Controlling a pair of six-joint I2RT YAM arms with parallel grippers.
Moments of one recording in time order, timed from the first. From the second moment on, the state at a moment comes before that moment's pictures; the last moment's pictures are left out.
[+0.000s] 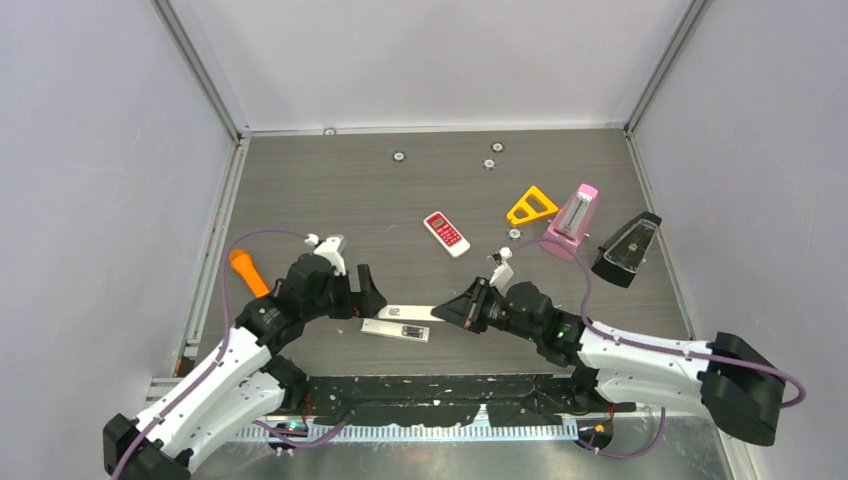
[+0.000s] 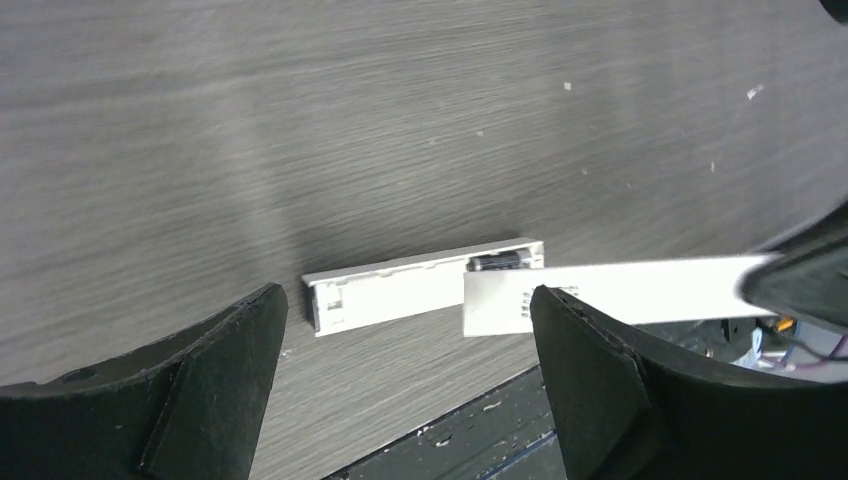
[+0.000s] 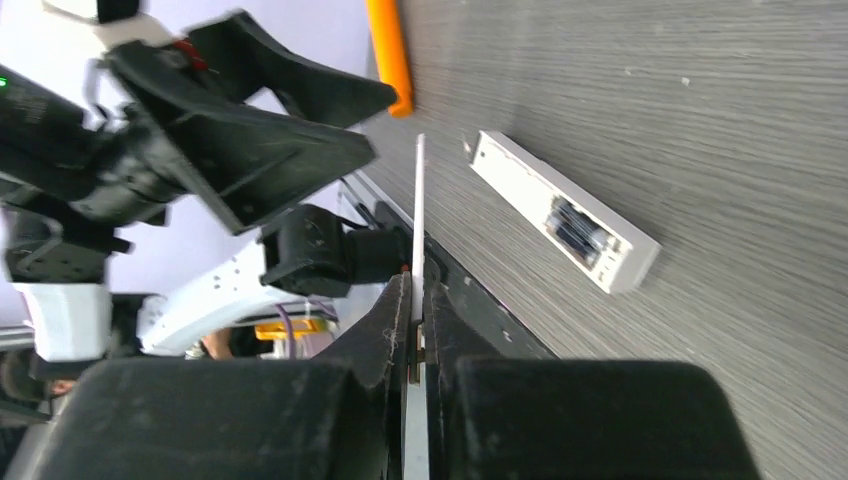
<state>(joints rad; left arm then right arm) -0.63 0.72 0.58 -0.53 0.07 -0.55 0.99 0.91 0.30 0.32 -0.07 1.20</state>
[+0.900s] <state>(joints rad) -0.46 0.56 0.34 -0.53 0.10 -0.72 1.13 1.43 0.30 0.82 0.09 1.44</state>
